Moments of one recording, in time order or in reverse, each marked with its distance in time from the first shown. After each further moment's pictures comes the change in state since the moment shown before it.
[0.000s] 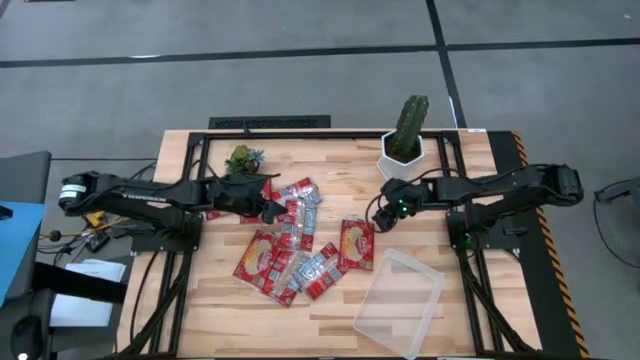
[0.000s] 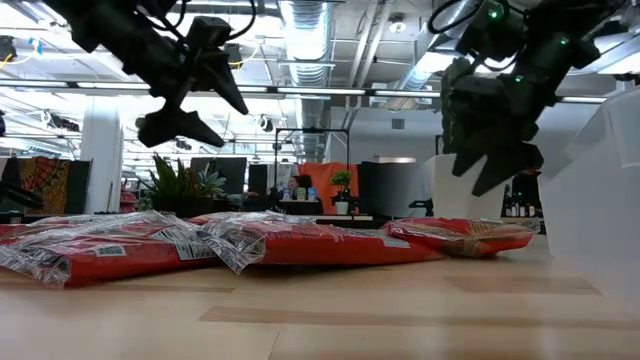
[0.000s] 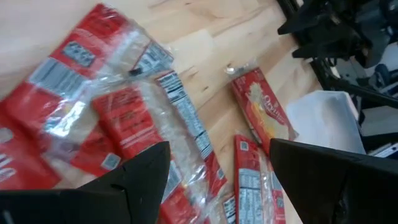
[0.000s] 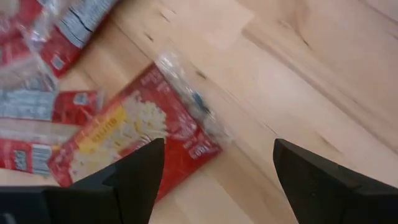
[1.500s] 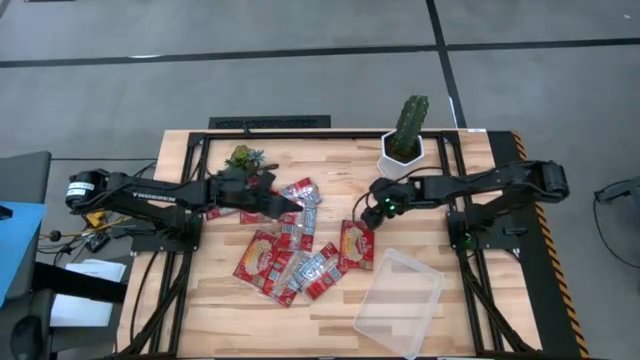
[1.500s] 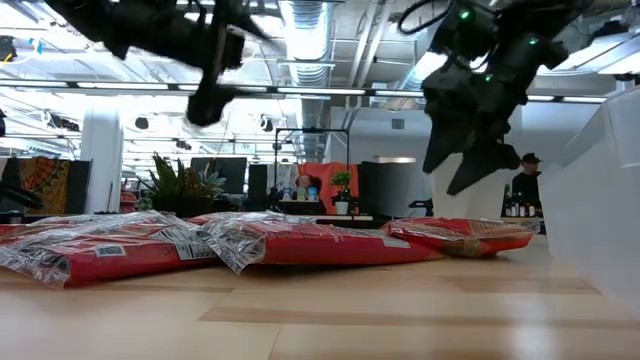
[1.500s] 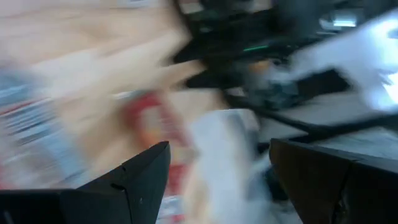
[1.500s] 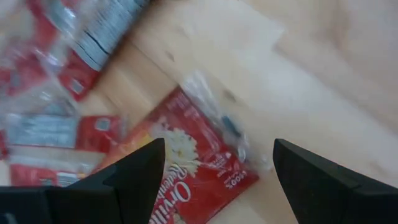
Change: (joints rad) left arm 0.026 0.078 0.000 0.466 0.221 -0.105; right arm 0.019 0.180 0.115 0.054 -0.026 0.083
